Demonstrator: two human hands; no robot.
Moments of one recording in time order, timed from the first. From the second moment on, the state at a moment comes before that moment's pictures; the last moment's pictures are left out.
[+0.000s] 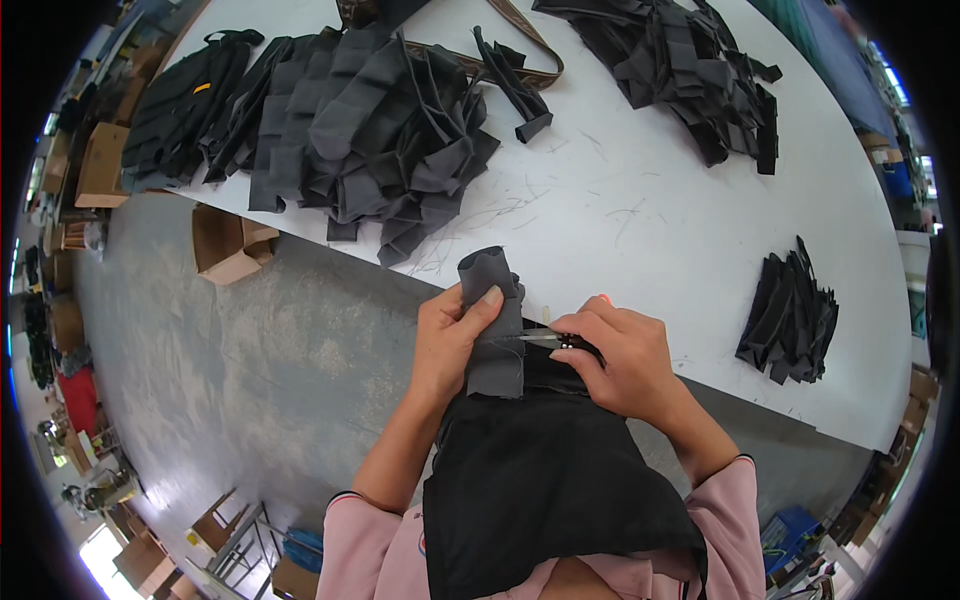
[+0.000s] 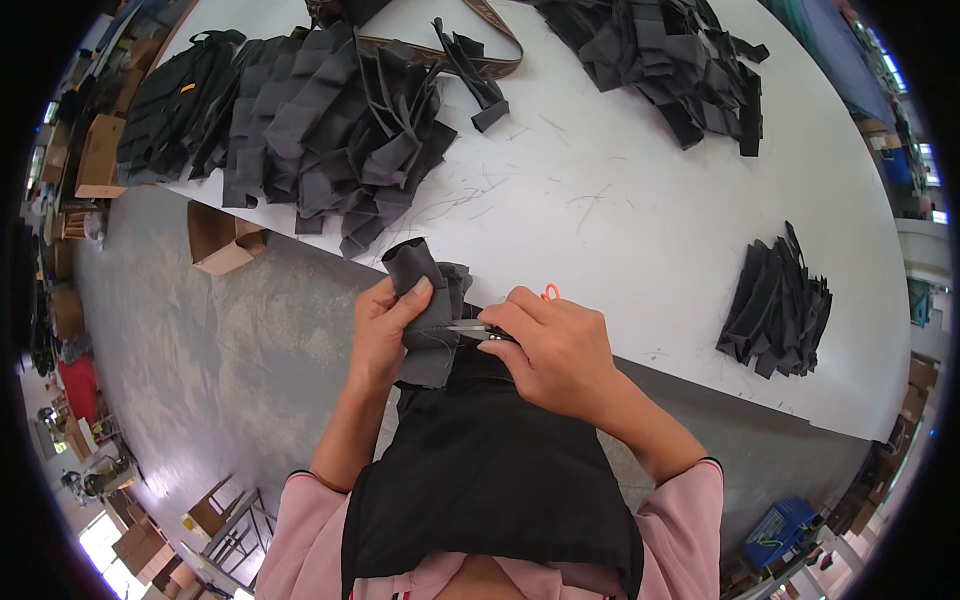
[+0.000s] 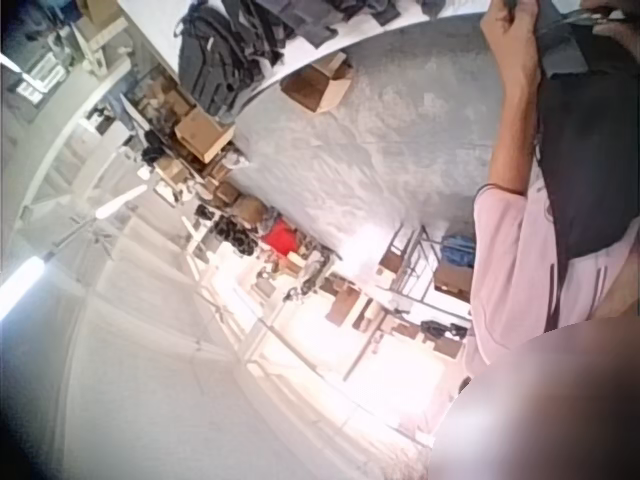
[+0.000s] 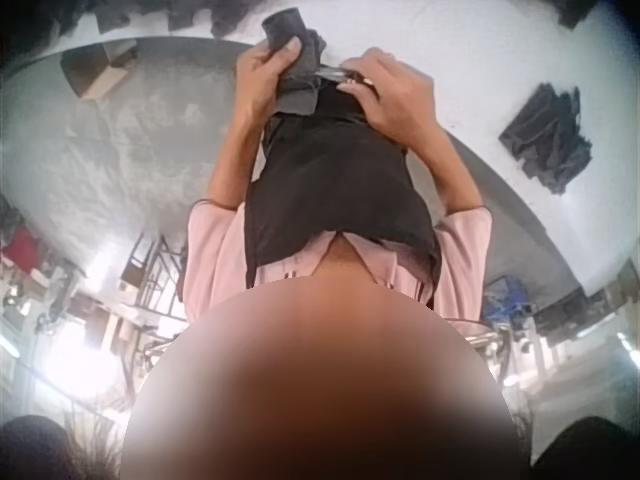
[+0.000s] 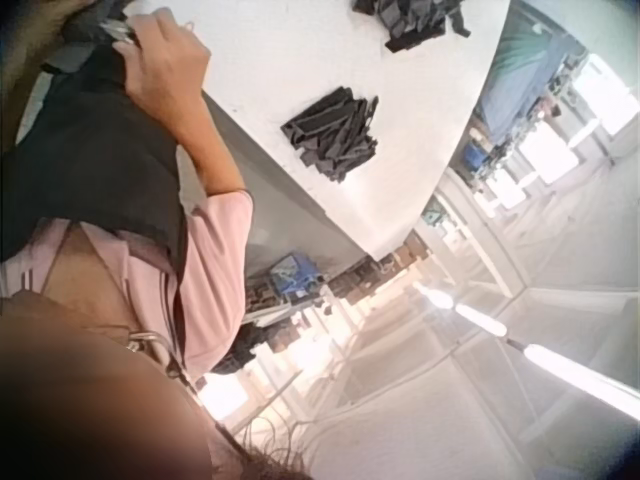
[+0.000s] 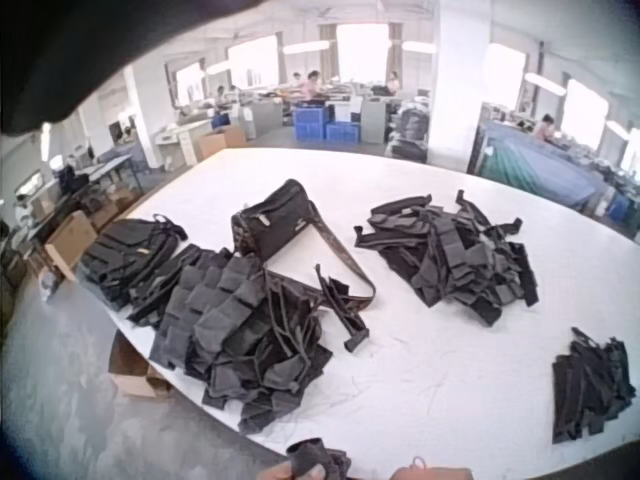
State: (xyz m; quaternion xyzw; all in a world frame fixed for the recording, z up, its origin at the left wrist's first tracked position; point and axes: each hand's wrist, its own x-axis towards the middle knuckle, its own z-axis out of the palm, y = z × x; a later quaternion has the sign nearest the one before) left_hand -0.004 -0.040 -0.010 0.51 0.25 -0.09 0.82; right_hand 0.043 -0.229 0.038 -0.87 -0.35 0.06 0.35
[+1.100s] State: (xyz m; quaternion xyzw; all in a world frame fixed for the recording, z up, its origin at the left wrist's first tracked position) left_hand -0.006 -0.043 -0.010 0.49 0.25 -0.12 0.83; right_hand 0.034 -0.216 0.026 -0.84 -0.42 -0.01 0.33
